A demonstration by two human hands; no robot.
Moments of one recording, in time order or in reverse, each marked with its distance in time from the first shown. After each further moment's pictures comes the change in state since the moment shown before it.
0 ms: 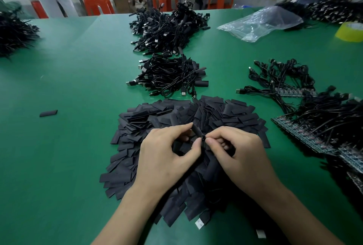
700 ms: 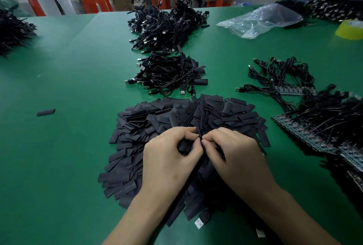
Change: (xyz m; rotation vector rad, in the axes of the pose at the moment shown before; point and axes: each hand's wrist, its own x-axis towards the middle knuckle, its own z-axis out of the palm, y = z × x) left_hand -0.007 0.011 0.008 -0.078 0.062 -0.069; right_hand -0.002 -0.011 0.005 -0.251 -0.017 -0.095
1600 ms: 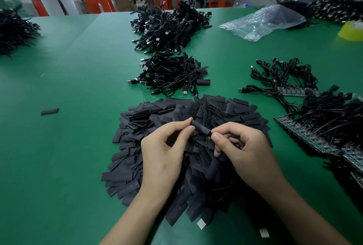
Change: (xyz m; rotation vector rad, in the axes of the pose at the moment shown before) left_hand 0.007 -0.012 -0.001 -0.407 0.023 -0.236; right_hand 0.005 0.008 -0.009 0.651 -0.069 0.392
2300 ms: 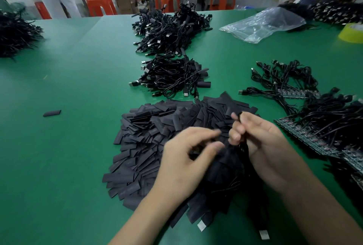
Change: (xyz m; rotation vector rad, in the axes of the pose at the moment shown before) left_hand -0.009 0.009 0.014 0.127 -0.268 0.230; right_hand 0.014 -0.010 -0.017 0.936 0.012 0.320
